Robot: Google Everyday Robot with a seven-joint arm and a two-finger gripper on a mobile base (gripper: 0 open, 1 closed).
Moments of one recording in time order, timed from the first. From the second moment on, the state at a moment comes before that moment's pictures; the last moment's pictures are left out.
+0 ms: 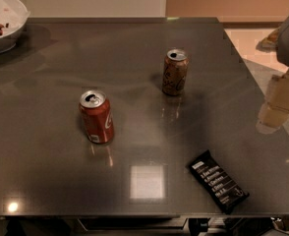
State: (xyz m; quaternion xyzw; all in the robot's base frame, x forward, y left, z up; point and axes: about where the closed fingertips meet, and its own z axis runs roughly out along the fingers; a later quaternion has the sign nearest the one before) arm 0.438 -0.217 0.976 -0.60 0.78 -0.03 0.16
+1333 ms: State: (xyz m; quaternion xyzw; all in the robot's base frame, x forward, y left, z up) arm 0.402 -0.183 0.937 -0.65 0.74 0.00 0.14
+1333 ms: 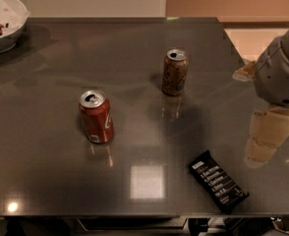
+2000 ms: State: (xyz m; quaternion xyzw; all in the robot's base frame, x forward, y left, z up) arm 0.377 -0.168 0.902 -0.64 0.76 0.02 0.12
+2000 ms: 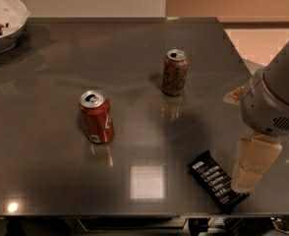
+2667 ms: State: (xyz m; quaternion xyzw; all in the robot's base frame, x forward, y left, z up) arm 0.363 -0.171 0.863 -0.57 0.82 0.02 0.10
